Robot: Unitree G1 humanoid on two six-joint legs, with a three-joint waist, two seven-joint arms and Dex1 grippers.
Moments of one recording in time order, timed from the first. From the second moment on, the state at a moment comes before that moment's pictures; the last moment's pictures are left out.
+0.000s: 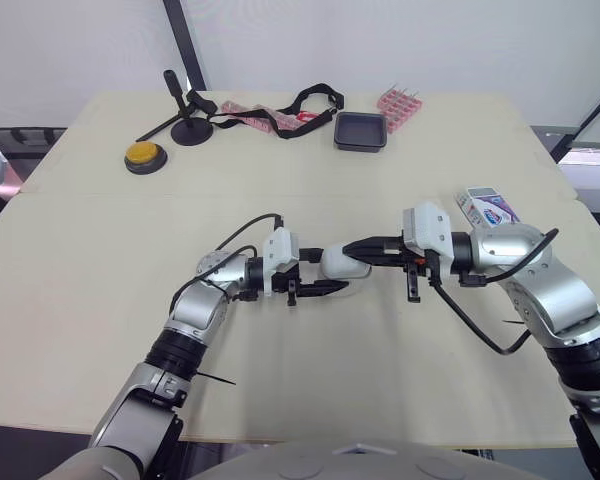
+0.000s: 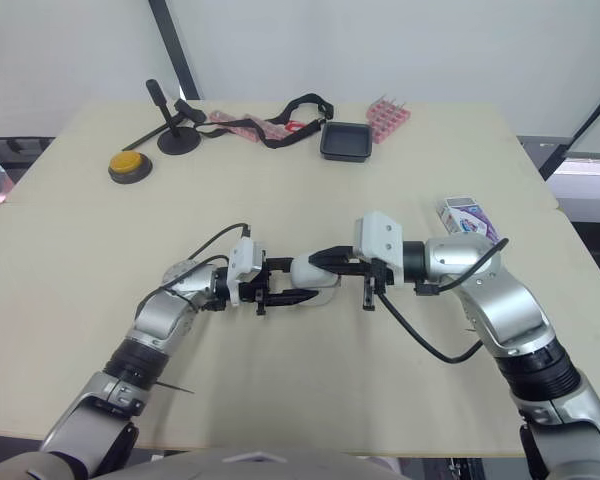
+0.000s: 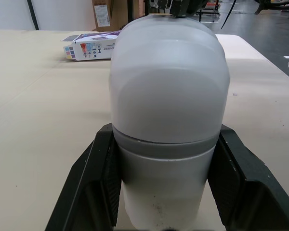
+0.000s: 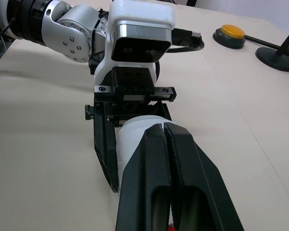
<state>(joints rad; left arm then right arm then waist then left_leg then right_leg) -0.38 0.25 -0.27 0.21 -0.29 -0.06 -1.18 -0.35 -0.66 0.18 -0.37 0.40 0.32 1.05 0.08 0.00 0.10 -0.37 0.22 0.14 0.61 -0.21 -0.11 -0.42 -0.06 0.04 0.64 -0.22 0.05</state>
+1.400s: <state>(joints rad) -0.37 0.25 -0.26 0.19 -0.29 -0.05 -1.16 -0.23 -0.71 -0.01 -0.22 0.47 0.28 1.10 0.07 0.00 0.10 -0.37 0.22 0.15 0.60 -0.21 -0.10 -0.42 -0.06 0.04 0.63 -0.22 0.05</state>
